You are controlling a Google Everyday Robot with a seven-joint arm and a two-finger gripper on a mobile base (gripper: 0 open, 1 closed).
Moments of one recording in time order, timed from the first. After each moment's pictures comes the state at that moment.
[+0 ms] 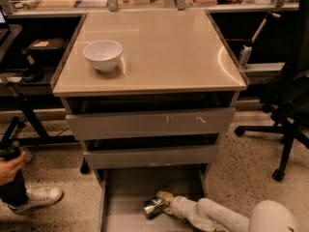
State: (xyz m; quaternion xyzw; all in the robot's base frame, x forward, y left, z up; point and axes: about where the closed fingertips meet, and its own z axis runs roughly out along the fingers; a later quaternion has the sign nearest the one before) arm 0.537 -0.044 0.130 0.35 0.80 0.49 0.06
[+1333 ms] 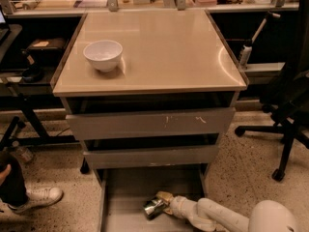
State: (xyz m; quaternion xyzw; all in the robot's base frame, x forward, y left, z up) arm 0.537 -0.044 0.130 0.35 0.80 0.49 0.06
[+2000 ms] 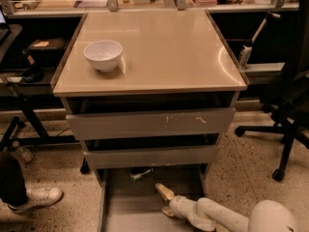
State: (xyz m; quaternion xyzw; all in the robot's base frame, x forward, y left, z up) arm 0.537 -0.043 0.130 0.35 0.80 0.49 0.06
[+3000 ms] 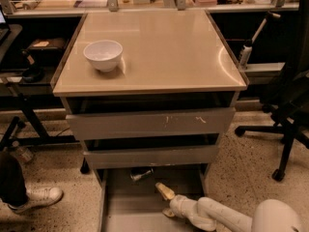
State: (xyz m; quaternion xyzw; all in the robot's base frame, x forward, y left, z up) arm 0.537 -0.043 0.144 0.35 0.80 0.49 0.06
